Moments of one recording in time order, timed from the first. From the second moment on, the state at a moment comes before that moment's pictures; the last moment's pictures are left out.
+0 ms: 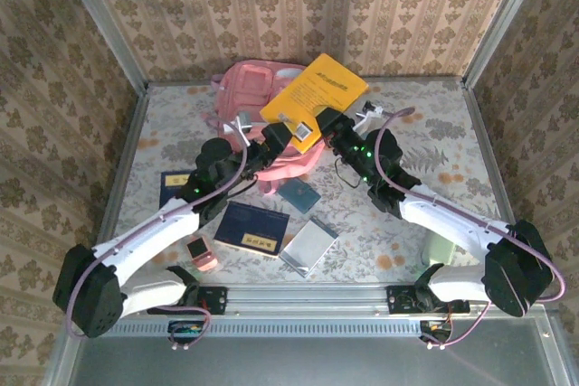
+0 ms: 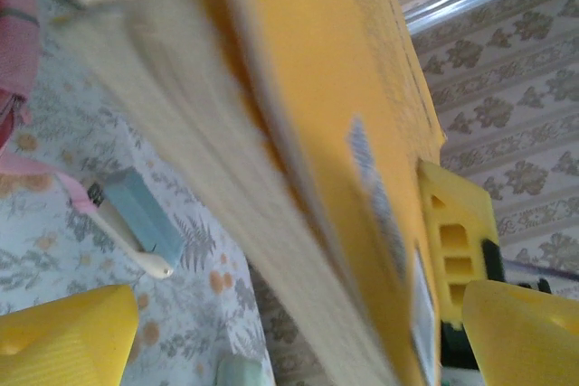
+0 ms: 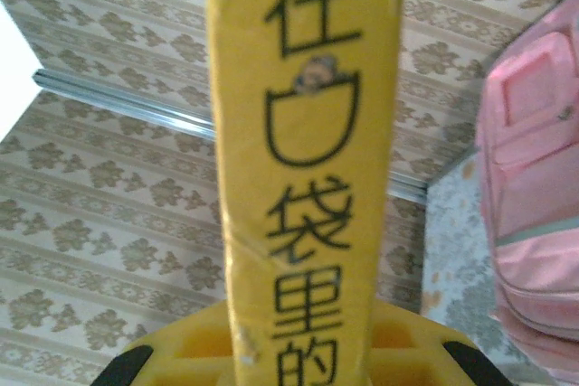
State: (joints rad) left arm -0.70 1.15 0.74 0.41 0.22 -1.16; right arm 0.64 1.28 0.84 0.57 0.08 1.26
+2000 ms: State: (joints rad) left arm -0.38 0.89 0.94 -0.23 0.13 -0.79; right arm 0.65 1.25 0.98 0.10 0.15 0.83
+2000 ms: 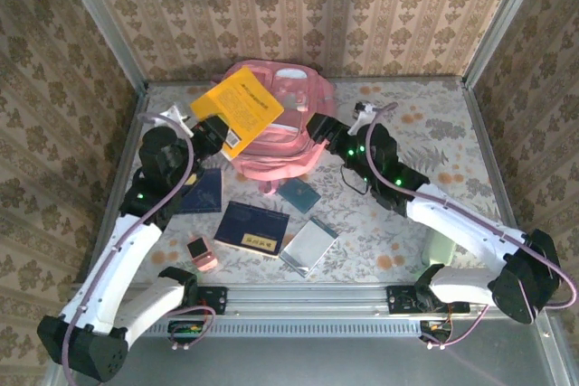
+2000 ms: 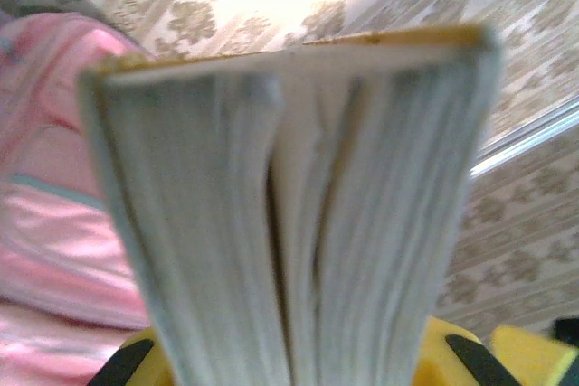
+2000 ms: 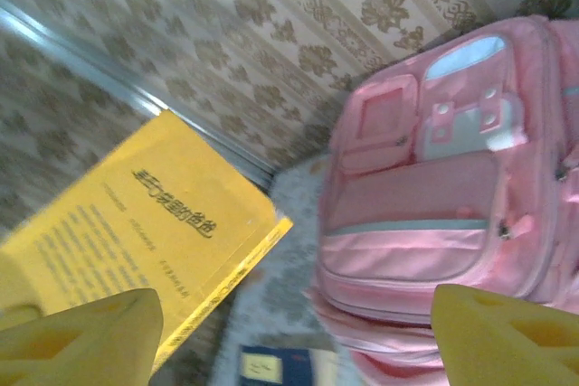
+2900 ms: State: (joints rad) left arm -0.36 0.84 1.01 -0.54 -0.03 -0.48; right arm 0.53 2.34 2.25 -0.73 -0.40 0.00
